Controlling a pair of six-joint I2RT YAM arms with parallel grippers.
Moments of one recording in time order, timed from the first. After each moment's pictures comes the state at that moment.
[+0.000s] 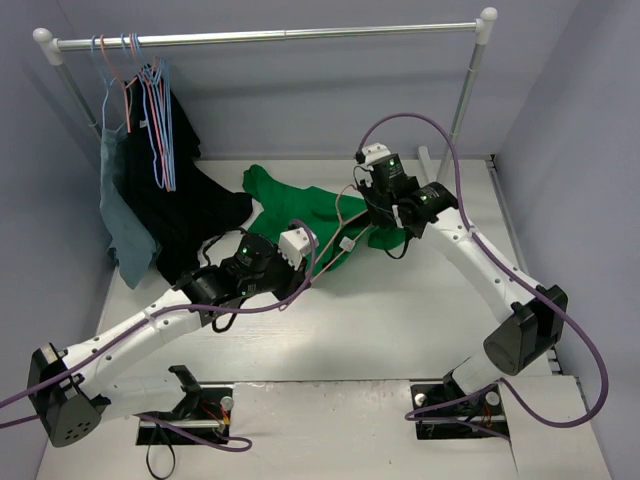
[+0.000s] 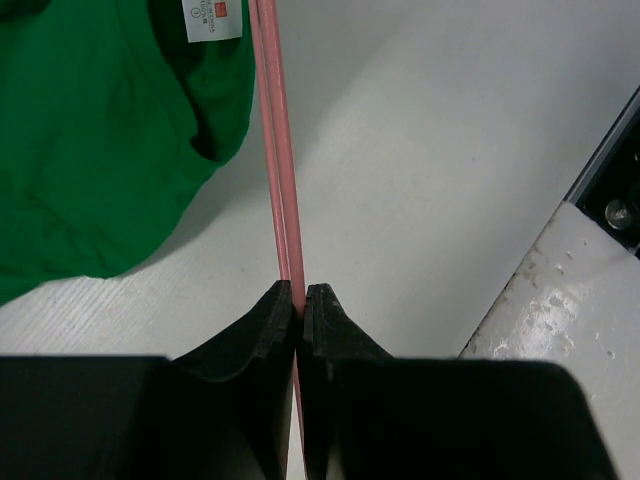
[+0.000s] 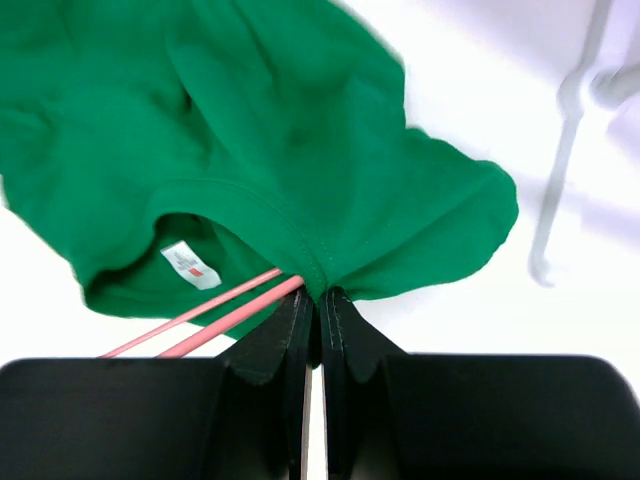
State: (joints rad) left arm -0.83 1.10 0.94 -0.41 0.17 -0.09; right arm 0.56 1.54 1.48 -0.75 0.23 0.07
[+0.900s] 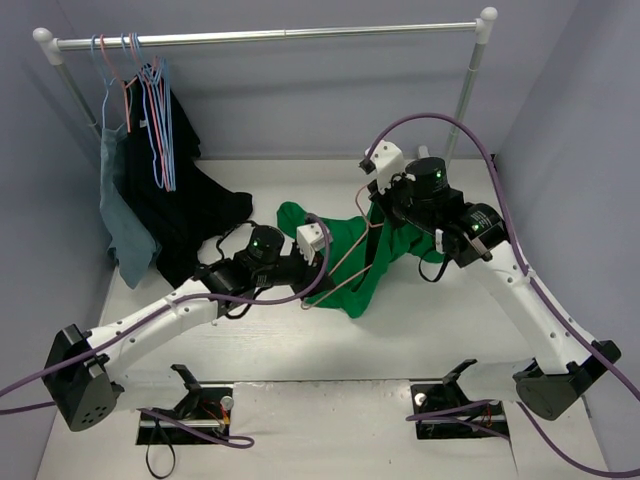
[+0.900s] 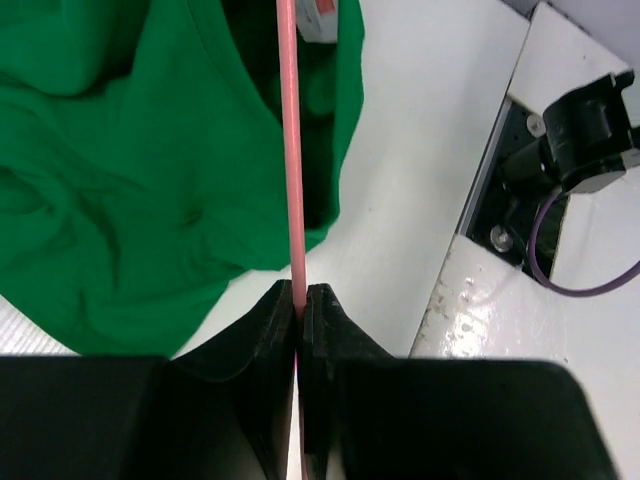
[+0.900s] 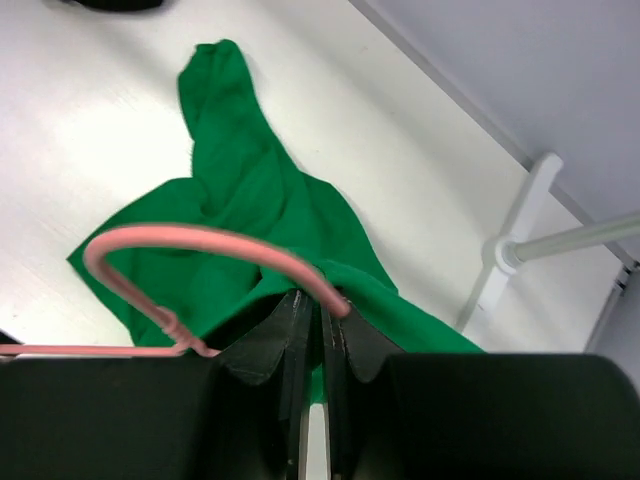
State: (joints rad) left arm -0.81 1.21 0.94 -0.19 0.42 -0.14; right arm 0.60 1.27 1.49 -0.72 0.08 -0.28
